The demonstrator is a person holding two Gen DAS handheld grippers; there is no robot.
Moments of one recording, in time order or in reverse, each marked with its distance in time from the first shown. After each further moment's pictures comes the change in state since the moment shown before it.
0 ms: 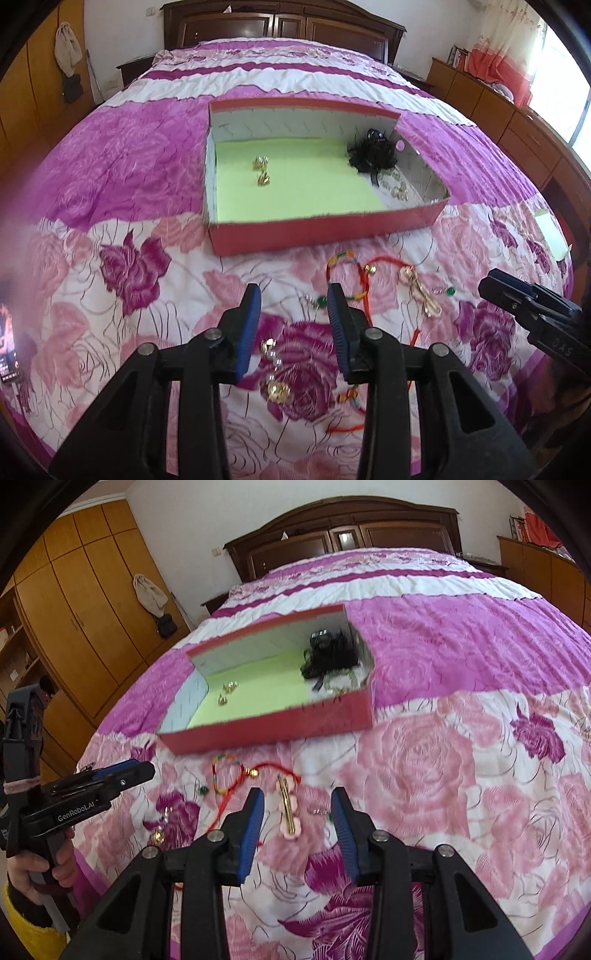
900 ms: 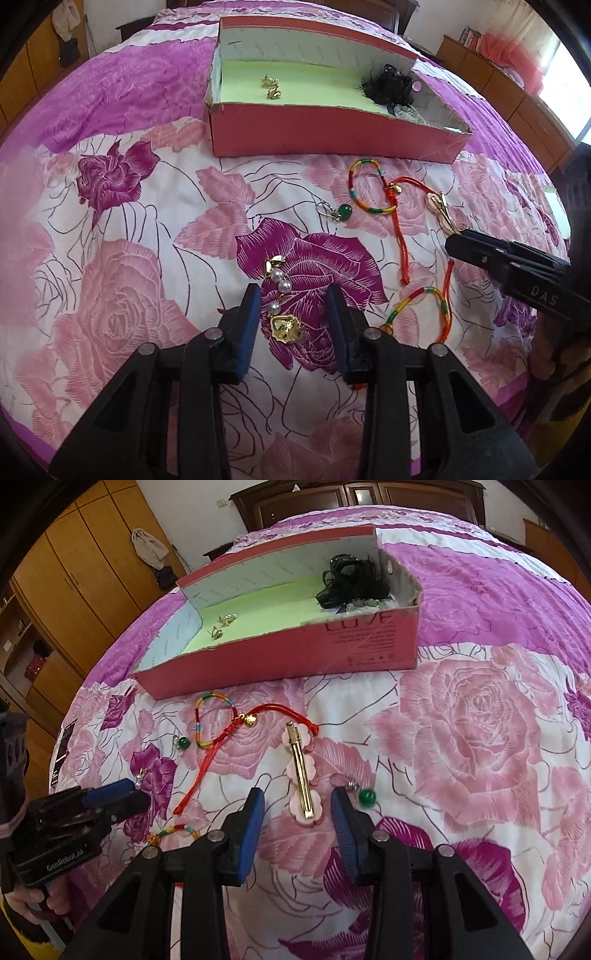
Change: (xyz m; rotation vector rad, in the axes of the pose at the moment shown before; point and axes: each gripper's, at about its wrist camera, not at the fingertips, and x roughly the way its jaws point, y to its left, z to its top) left arm 0.036 0.013 -0.048 -0.047 0.135 -0.024; right arm 0.071 0.010 -0.013 -0.042 0.192 0.002
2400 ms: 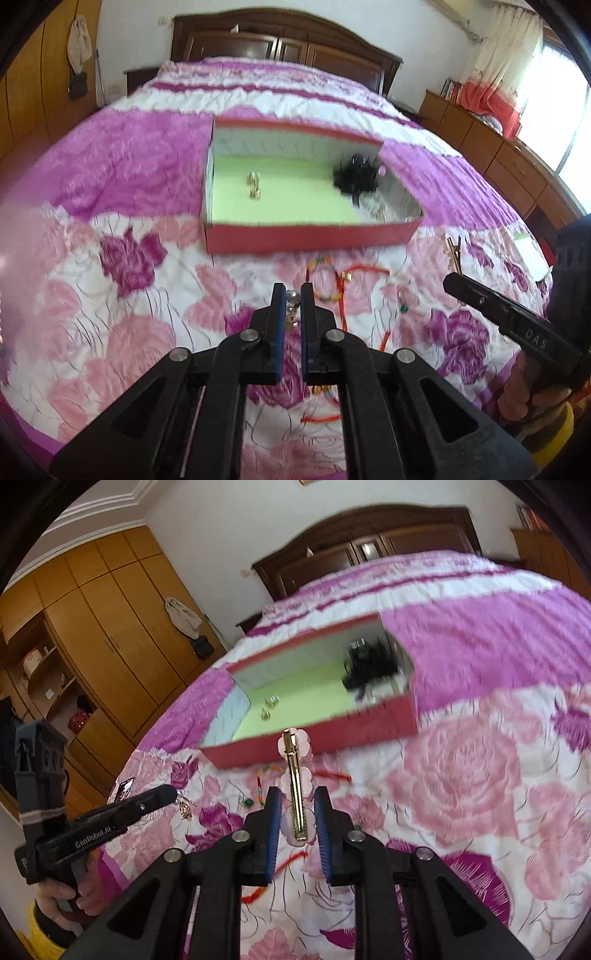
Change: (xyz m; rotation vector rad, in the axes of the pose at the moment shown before) left arm -0.069 -0.018 0.027 0.000 -0.274 -0.040; right arm -0.075 0.000 -0.007 0.041 -0.305 0.166
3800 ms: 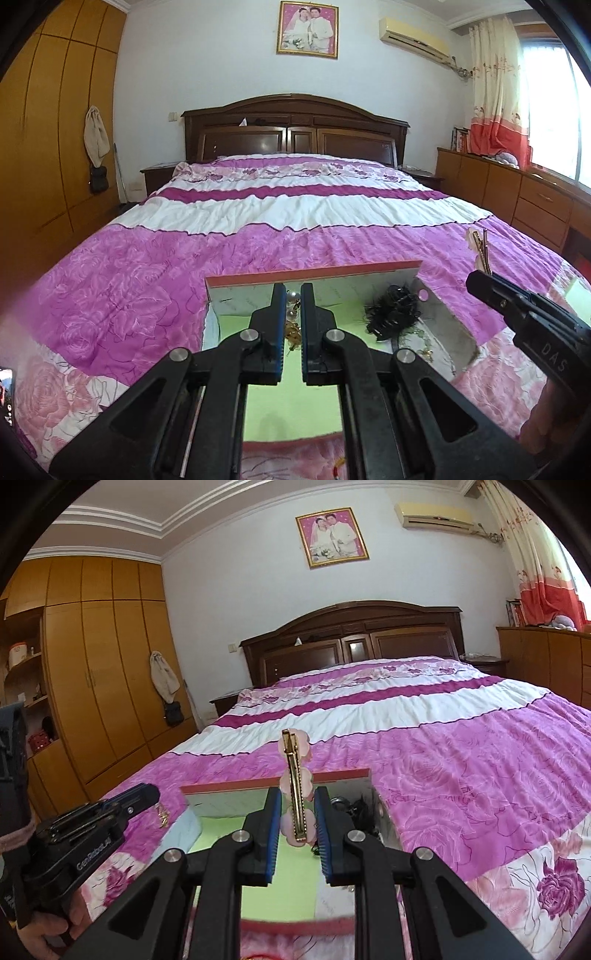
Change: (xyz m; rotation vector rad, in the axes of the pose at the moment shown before) left arm 0.058 -0.013 0.088 0.105 -0.356 0.146; right arm 0.049 0.004 0.099 -0.141 -0.353 -0.174
